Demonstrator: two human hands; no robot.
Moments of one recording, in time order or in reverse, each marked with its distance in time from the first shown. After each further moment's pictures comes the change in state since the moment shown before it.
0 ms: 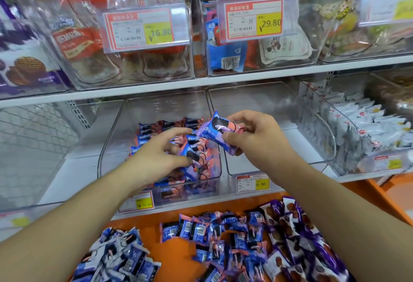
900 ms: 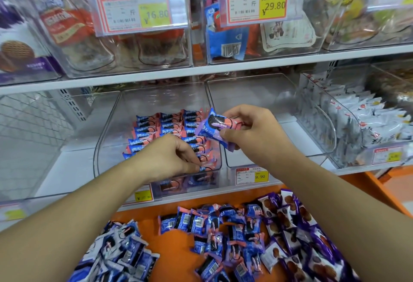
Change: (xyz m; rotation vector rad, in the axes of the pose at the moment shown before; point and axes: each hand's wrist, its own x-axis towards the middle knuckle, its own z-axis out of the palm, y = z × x) left_hand 0.010 -0.005 0.014 0.315 -0.203 0.067; right_hand -0.003 0.004 0.002 -0.092 -0.037 -0.006
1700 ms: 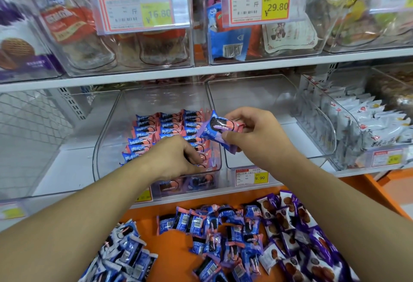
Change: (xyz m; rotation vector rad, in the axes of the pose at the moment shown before) left_hand 0.022 -0.009 0.011 0.243 0.028 -0.031; right_hand -0.002 0.000 -0.002 0.011 -0.026 0.007
